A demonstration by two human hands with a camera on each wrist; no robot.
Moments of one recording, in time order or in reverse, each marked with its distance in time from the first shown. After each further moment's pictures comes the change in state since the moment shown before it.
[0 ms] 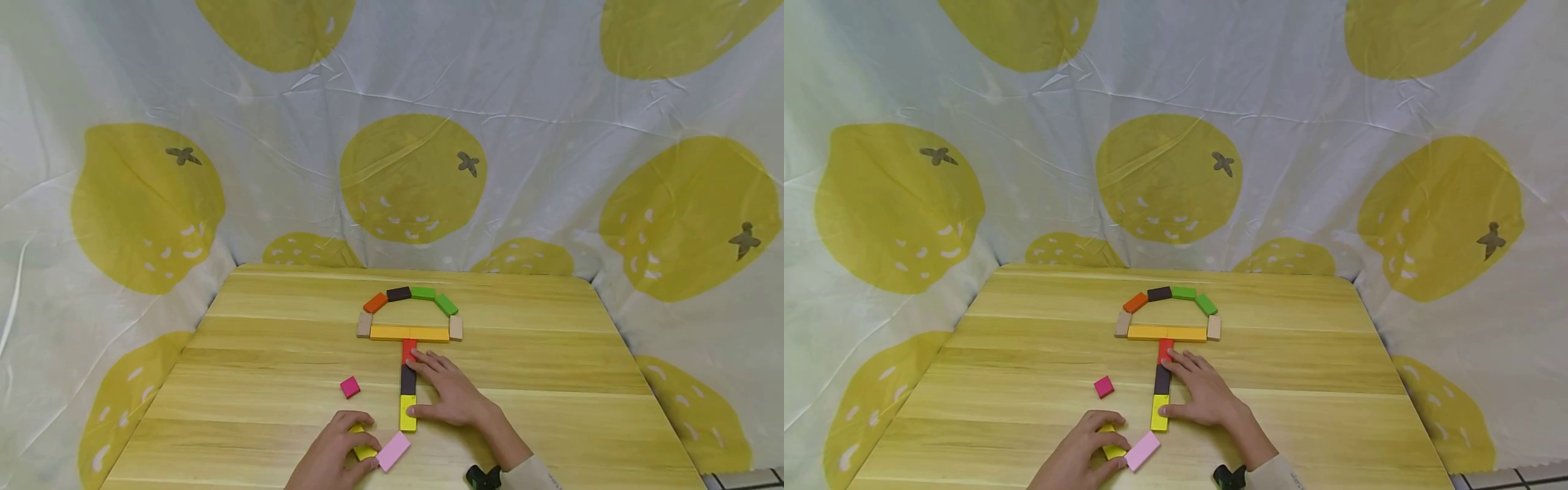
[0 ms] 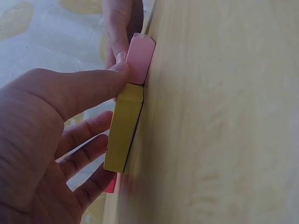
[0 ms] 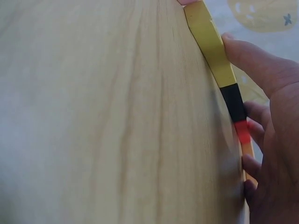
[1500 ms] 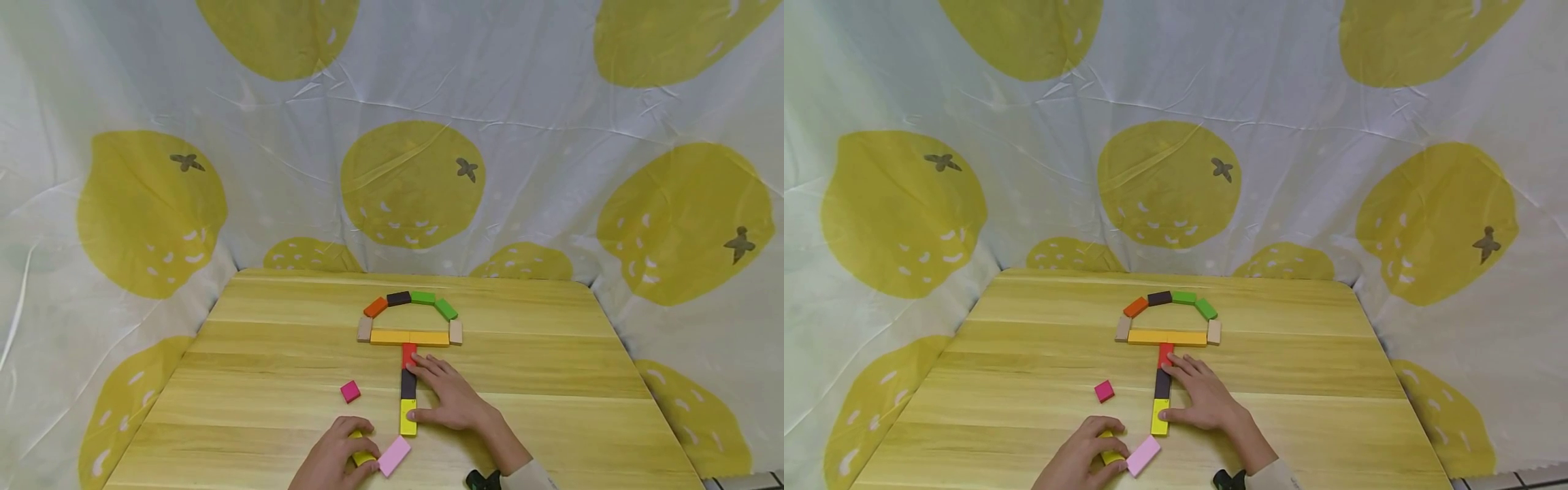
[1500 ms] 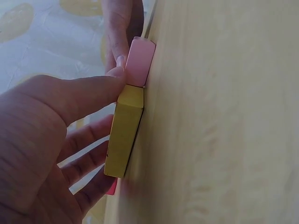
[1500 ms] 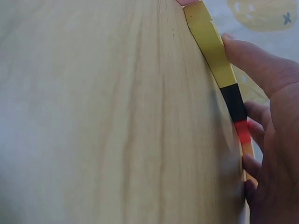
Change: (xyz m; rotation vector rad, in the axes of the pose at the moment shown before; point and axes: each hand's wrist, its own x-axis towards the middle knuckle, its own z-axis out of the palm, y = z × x) left_hand 0.000 0.001 0.001 0.032 0.016 0.026; right_hand 0.000 0.000 0.002 0.008 0.000 0.006
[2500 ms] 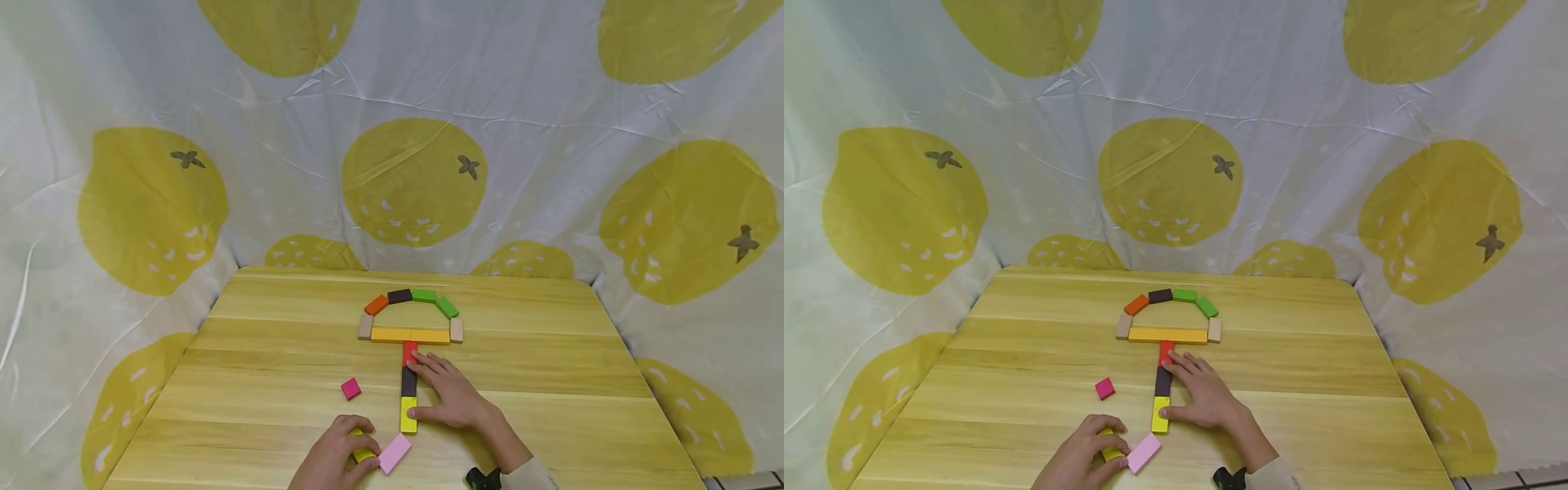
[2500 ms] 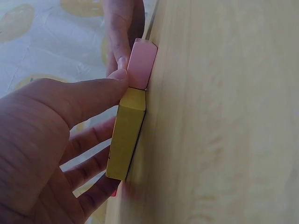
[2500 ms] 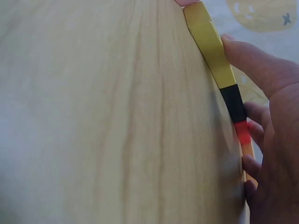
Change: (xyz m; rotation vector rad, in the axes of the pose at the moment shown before) left_hand -0.002 0.005 -0.002 -0.001 0.012 0.008; right_hand 0.000 -0.001 0.000 -0.004 0.004 -0.002
